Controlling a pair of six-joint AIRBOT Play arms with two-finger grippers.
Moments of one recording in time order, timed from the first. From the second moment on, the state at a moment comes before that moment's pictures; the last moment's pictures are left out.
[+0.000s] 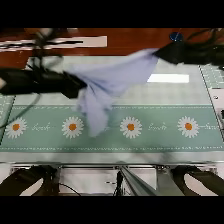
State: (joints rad) left arm -0.37 -0.91 1.27 1.08 -1.07 -1.31; right arm -0.01 -1.09 1.39 -0.58 1.14 1.19
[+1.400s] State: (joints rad) left arm -0.50 -1.23 1.15 0.95 -1.23 -1.31; right arm 0.03 -1.24 1.41 -1.21 1.54 1.37
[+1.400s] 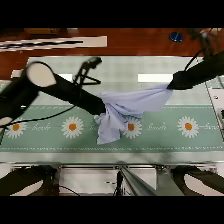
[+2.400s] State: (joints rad) left arm -0.29 -1.21 0.89 0.98 -1.40 -1.14; right arm 0.04 -1.39 1.32 -1.37 1.39 1.34
